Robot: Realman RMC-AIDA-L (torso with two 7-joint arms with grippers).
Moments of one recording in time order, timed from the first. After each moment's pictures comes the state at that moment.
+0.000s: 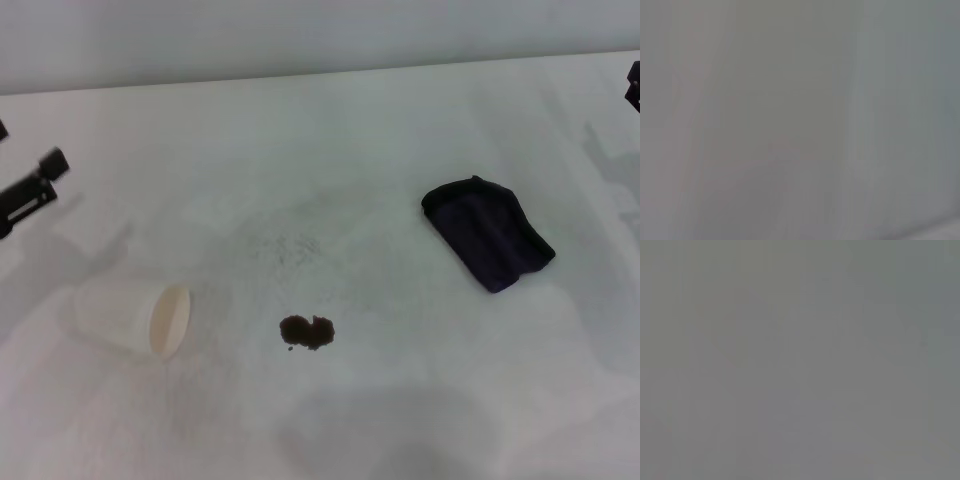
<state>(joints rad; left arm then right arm) -0.22 -1.99 1.15 0.64 -2.05 -1.26 2.14 0.40 2.02 2.36 0.13 -0.66 1.08 -2.77</state>
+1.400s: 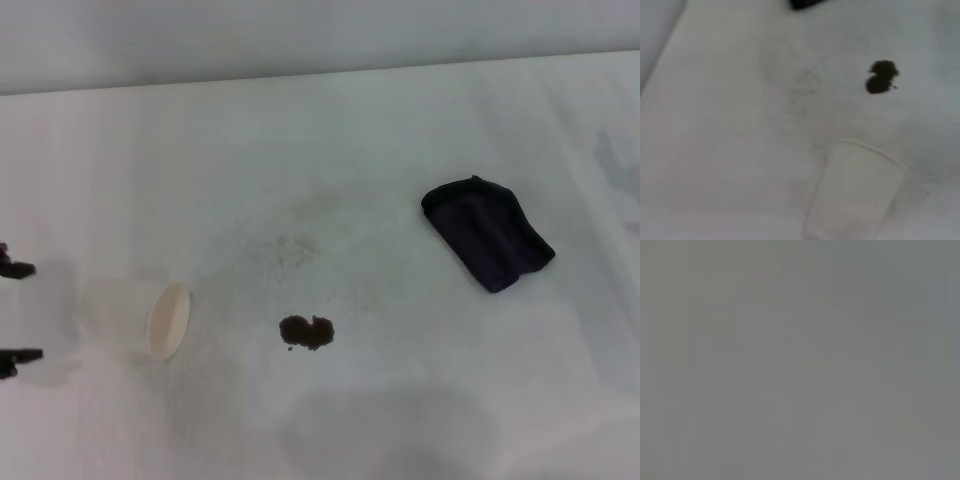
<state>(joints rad) -0.34 -2.07 0.98 1.49 -0.69 -1.71 1.80 0.40 2.03 2.36 0.03 -0.54 1.19 -2.70</state>
